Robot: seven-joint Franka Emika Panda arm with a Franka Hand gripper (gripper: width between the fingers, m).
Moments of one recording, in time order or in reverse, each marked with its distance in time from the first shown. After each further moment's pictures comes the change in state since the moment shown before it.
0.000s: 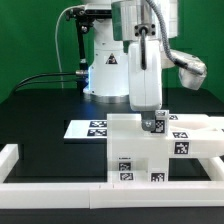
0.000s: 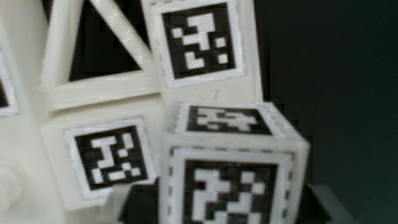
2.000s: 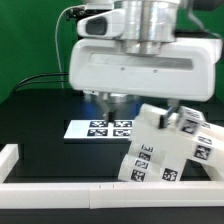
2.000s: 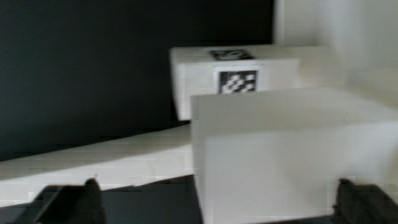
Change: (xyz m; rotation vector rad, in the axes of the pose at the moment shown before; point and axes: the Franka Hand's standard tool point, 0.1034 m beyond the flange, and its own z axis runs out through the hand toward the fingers) arm 0.032 0.008 0.005 -0.041 0.132 -1.468
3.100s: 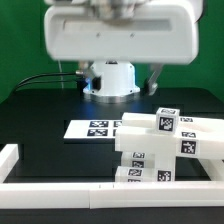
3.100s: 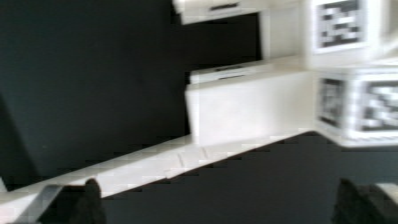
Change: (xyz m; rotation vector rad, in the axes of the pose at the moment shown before) arm 0.012 -0.013 -0.068 0.058 -0.229 0.121
